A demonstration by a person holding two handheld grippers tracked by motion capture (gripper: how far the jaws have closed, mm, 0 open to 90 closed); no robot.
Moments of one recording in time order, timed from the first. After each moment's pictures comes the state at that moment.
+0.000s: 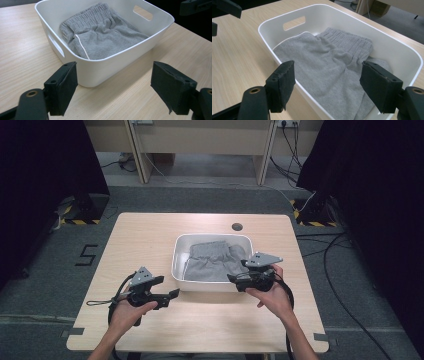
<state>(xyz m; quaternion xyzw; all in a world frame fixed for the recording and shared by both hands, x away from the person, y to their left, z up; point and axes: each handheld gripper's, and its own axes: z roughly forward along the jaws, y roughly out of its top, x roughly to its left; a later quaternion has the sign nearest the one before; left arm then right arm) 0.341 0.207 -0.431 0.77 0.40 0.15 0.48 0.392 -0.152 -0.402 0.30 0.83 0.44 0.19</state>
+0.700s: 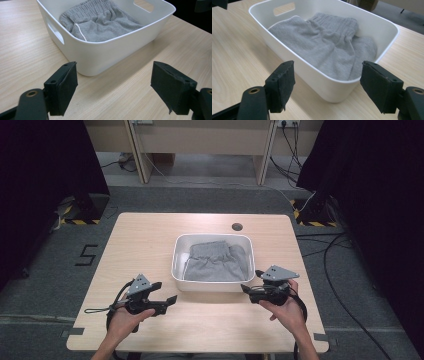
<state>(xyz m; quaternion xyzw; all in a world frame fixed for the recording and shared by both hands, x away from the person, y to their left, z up) 0.330 0.214 -0.448 0.77 0.40 0.15 0.48 0.362 -0.190 -0.420 0.33 0.82 0.43 0.20</state>
